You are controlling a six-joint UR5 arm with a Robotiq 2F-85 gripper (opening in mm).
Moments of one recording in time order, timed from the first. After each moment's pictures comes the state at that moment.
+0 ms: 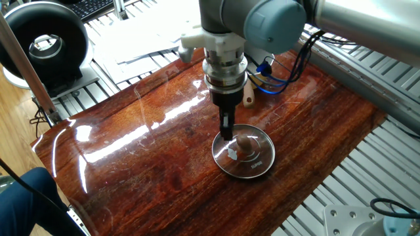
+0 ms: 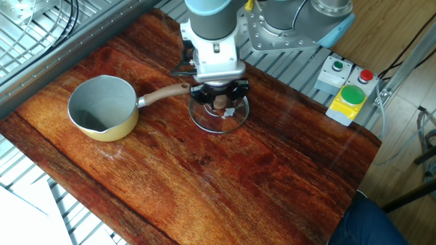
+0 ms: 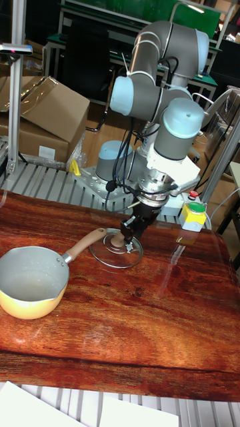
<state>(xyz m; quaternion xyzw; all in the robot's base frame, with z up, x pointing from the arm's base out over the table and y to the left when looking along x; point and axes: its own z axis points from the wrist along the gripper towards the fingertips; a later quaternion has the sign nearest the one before) 0.415 0.078 0.076 0.40 -0.91 -0.03 0.06</state>
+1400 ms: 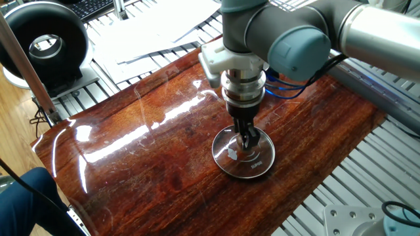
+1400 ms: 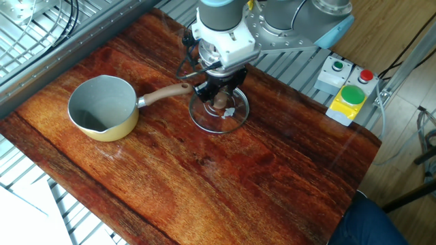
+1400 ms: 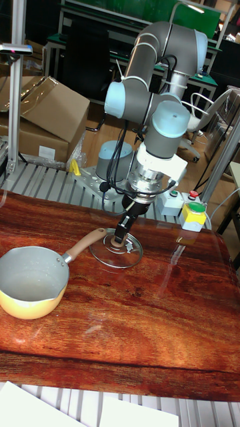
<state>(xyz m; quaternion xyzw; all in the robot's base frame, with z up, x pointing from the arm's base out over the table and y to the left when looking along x) 0.391 0.049 0.055 0.55 -0.83 -0.01 0.05</state>
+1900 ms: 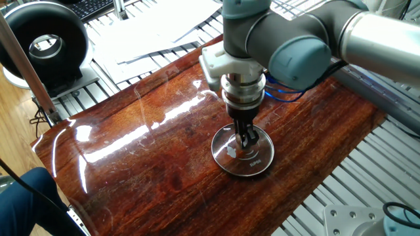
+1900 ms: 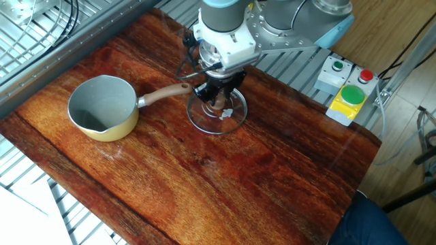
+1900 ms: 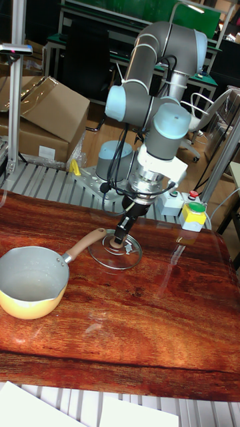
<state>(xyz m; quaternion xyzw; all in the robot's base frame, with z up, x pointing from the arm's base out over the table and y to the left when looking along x) 0.399 0.047 0.050 0.53 -0.85 0.01 0.04</state>
